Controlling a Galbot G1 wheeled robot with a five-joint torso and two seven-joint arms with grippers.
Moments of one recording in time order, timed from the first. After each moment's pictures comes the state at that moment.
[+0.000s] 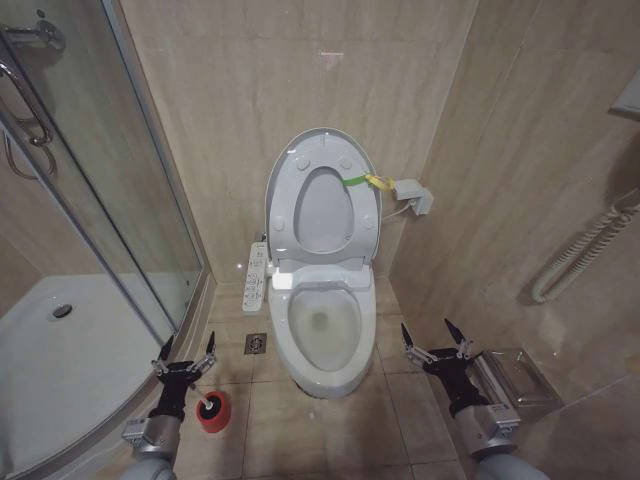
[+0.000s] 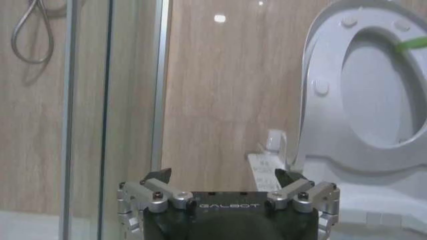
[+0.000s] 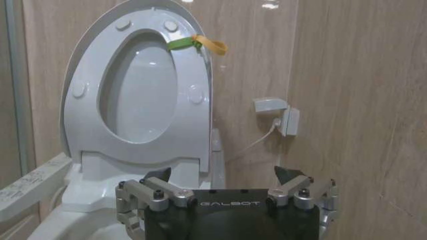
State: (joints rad) left arm 1.49 -1.25 -0.55 -1.84 -0.38 -0.31 -0.06; right arm -1.64 1.31 0.63 2.16 0.21 0.03 0.03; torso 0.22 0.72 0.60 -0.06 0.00
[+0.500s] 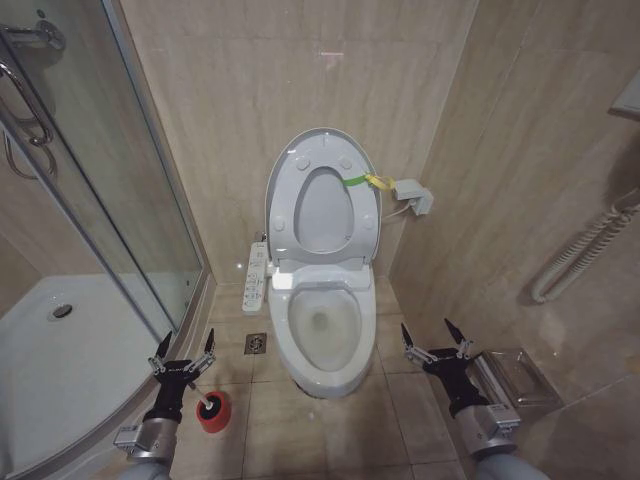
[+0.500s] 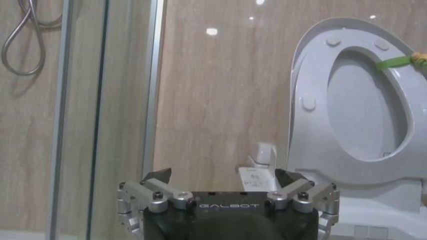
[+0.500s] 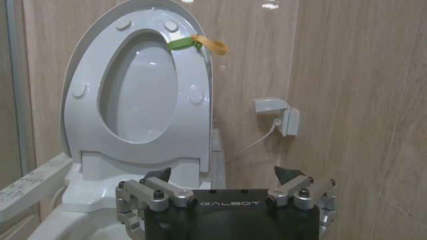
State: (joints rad) left arm 1.50 -1.24 -0.56 -1.85 -0.39 -0.36 -0.01; right arm -1.64 1.31 0.63 2.15 0.21 0.03 0.03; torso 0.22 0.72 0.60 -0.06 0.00
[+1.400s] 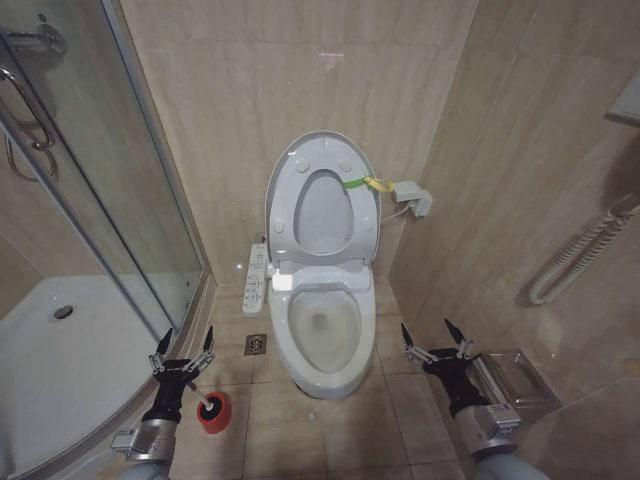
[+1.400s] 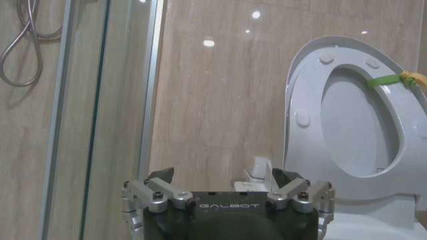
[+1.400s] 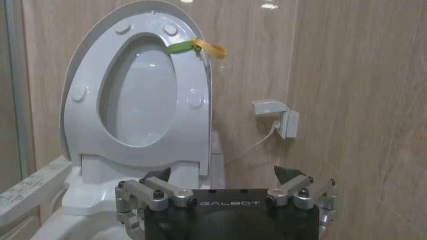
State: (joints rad) left arm 1.51 -1.25 -0.57 -1.85 -0.41 -0.40 0.01; right arm -1.64 1.31 0.63 2.15 0.21 0.03 0.03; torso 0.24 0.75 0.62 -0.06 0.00
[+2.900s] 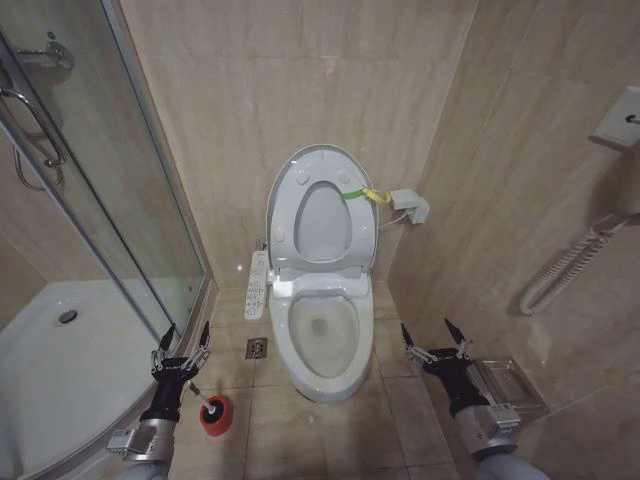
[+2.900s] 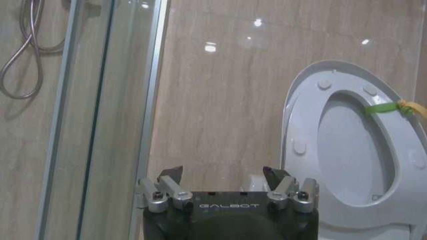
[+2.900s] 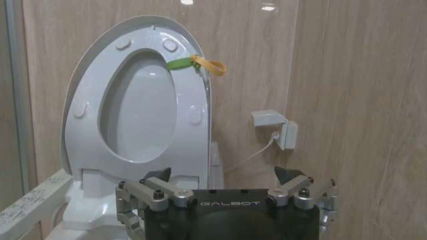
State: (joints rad) left arm 1.53 -1.24 -0.57 -1.90 -0.43 -0.38 0.01; right arm -1.64 1.31 0.63 2.15 0.21 0.03 0.03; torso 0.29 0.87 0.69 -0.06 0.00
